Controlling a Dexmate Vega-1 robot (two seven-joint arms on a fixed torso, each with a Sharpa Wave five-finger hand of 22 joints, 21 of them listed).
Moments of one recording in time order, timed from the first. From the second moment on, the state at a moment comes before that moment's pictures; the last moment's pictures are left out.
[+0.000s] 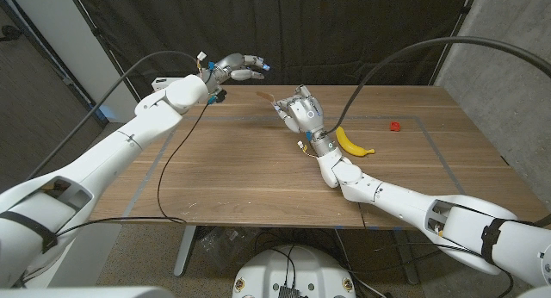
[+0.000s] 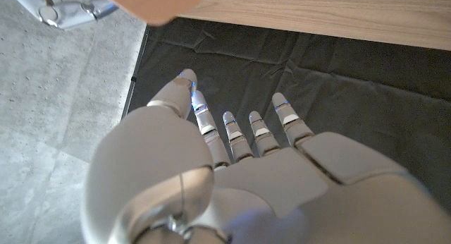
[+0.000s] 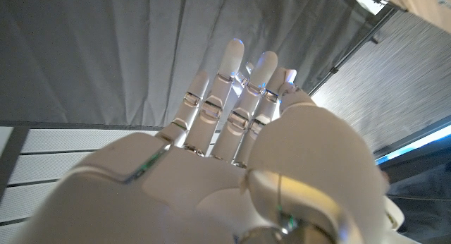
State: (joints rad) left arm 0.48 0.75 0.57 -1.58 -0.04 0.00 -0.11; left_hand 0.96 0.04 0.52 -0.16 0.18 0.63 -0.21 0.38 0.20 0.26 -0.13 0.22 0.24 0.12 -0.02 0.21 0.20 0.11 0.11 0.36 0.21; right arm -0.48 -0.38 -1.10 -1.14 -0.90 -0.21 -1.10; right_hand 1.03 0.14 0.24 0.03 0.36 0.97 -0.19 0.36 0.43 1.03 -0.20 0.54 0.68 0.90 -0.13 0.51 0.92 0.12 -0.04 1.24 0.20
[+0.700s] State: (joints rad) left arm 0.46 0.74 0.61 -1.58 0.05 -0.05 -0.15; left_hand 1.03 0.02 0.47 -0.14 0.18 0.62 -0.22 0.34 0.20 0.26 -0.14 0.23 0.24 0.12 -0.04 0.20 0.19 0.13 0.10 0.36 0.20; right arm -0.53 -0.35 -1.00 -1.17 -0.77 -0.11 -1.11; right_hand 1.04 0.14 0.22 0.04 0.35 0.97 -0.19 0.35 0.43 1.05 -0.20 0.53 0.69 0.92 -0.13 0.49 0.94 0.12 -0.04 1.25 0.20
